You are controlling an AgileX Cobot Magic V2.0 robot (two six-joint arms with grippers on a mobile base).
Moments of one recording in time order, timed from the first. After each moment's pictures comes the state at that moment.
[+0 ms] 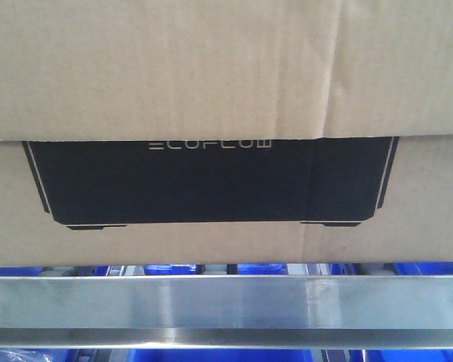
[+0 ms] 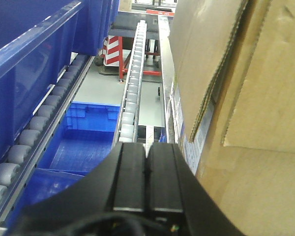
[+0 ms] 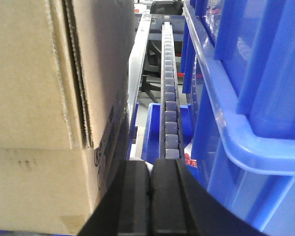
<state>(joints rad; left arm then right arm) -0.08 -0.01 0.03 -0.11 0.05 0.03 0.02 -0.01 0.03 0.00 0.07 0.02</state>
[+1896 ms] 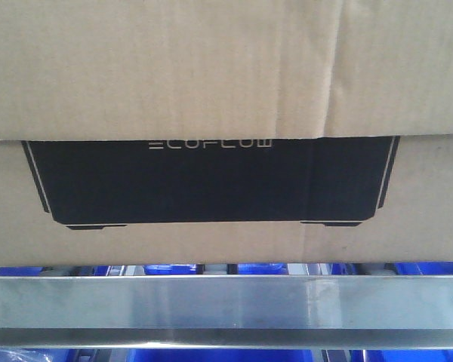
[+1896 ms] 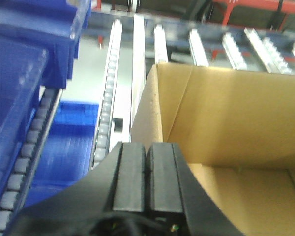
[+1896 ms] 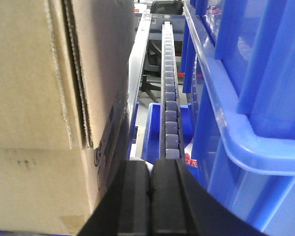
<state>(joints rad) -0.10 0.81 -1.05 -0.18 0.54 0.03 0.02 -0.01 0.03 0.00 0.07 0.02</state>
